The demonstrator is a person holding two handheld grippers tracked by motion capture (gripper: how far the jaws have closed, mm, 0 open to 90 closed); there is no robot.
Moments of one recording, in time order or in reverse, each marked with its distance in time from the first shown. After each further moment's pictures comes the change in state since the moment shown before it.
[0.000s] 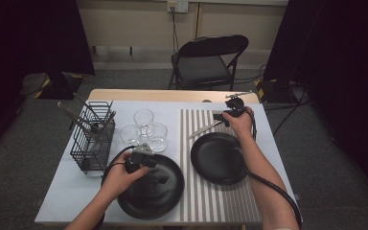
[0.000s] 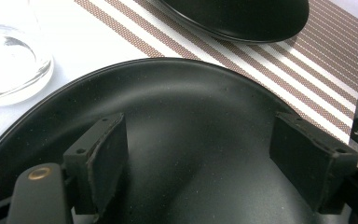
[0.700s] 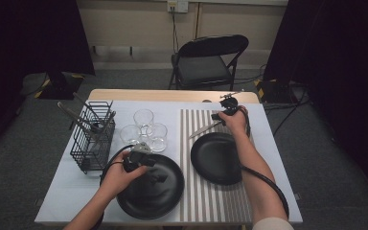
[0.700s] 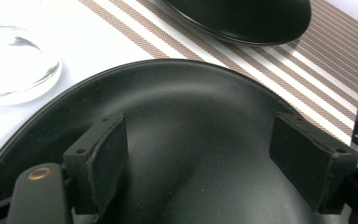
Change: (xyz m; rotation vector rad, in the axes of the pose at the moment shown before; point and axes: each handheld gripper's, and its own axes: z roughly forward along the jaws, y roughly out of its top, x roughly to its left) left arm 0.005 0.000 -0.003 -0.005 0.010 -0.002; right arm -0.002 0.006 0.030 0.080 -0.023 -0.028
